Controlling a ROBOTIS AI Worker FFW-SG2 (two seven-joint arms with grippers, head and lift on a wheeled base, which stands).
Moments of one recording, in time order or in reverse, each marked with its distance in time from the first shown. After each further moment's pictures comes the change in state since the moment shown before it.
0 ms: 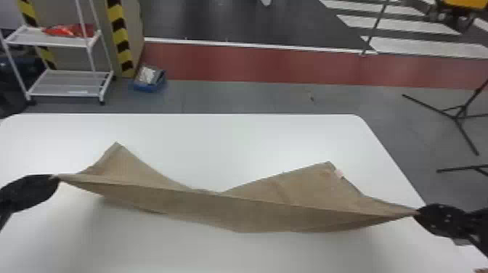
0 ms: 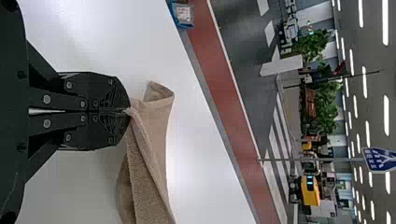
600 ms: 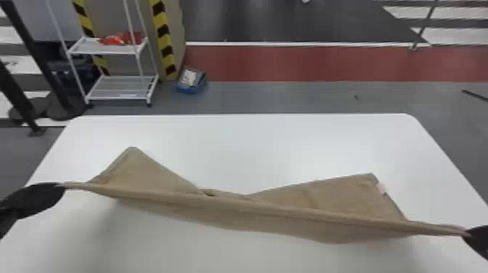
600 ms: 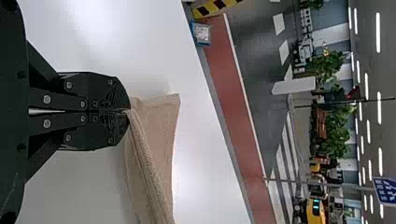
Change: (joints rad) left arm 0.003 -0.007 0.238 -0.005 -0.001 0.039 -0.160; right arm 0.078 0.047 0.037 -0.112 -0.008 0.061 0.000
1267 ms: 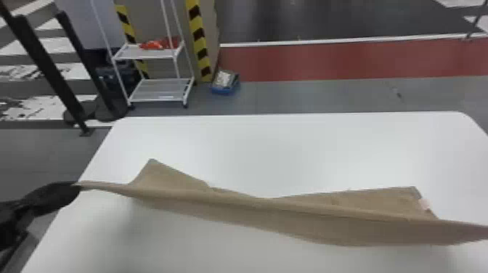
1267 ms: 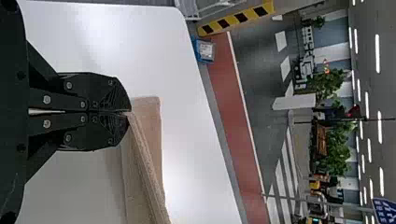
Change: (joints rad) left arm -0.001 -0.003 0.145 -0.051 0.000 0.059 -0.083; right arm -0.006 0.009 -0.031 -0.076 -0.097 0.100 0.000
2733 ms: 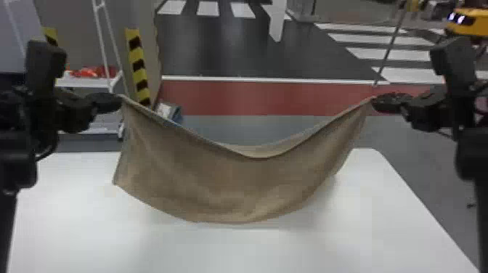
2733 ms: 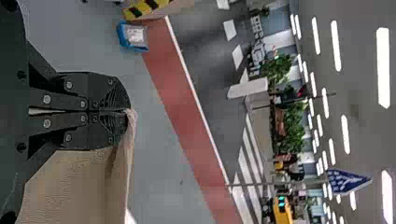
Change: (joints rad) left arm -0.785 -0.014 -0.615 0.550 -0.165 0.034 0.412; right arm -1.002 0.005 0.404 0.657 0.152 0.249 -0.333
